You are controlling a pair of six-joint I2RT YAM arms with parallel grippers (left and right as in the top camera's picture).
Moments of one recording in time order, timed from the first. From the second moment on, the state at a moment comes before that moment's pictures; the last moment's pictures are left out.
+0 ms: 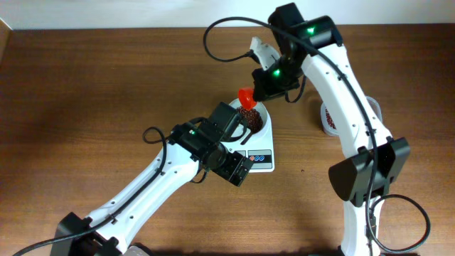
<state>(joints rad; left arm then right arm) -0.62 1.52 1.17 -0.95 0.14 -0.05 0.36 2.16 2.30 -1.52 -0.42 -0.07</state>
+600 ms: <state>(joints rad) -0.62 1.52 1.17 -0.95 0.14 -0.05 -0.08 2.16 2.30 -1.62 -0.40 -0.07</state>
